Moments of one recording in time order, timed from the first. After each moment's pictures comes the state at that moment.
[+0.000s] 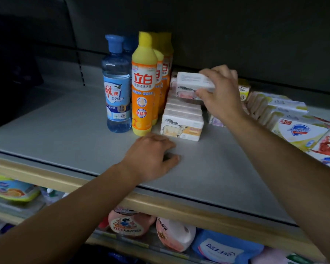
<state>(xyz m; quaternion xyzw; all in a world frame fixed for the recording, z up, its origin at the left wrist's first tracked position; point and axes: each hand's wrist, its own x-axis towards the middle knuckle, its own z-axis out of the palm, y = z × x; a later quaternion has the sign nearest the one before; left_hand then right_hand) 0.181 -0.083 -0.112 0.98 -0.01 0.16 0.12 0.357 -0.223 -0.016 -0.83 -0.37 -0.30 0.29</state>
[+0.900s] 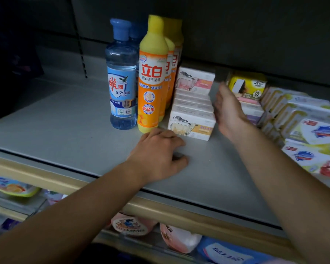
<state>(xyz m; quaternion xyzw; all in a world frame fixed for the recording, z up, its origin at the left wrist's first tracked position) 0.190 -0.079 -0.115 0.98 0.02 0.12 0.13 0.362 -0.202 -0.060 -0.67 -0.15 0.12 0.72</state>
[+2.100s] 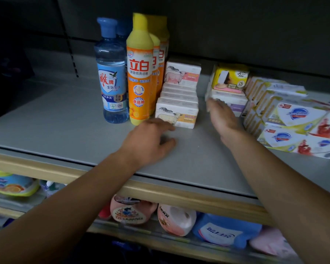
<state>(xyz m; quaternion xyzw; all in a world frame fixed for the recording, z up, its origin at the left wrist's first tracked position) 0.181 -0.081 -0.107 0.95 0.00 0.21 0.21 0.335 -0.240 -0.079 -0.86 -0.10 0.00 0.50</state>
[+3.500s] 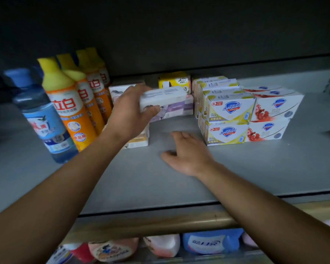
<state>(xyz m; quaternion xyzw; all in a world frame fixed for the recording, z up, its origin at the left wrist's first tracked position) 0.280 -0.146 -0.027 0.91 -0.03 0.32 0.25 0.303 -0.312 -0.110 -0.95 -0.25 -0.05 0.20</state>
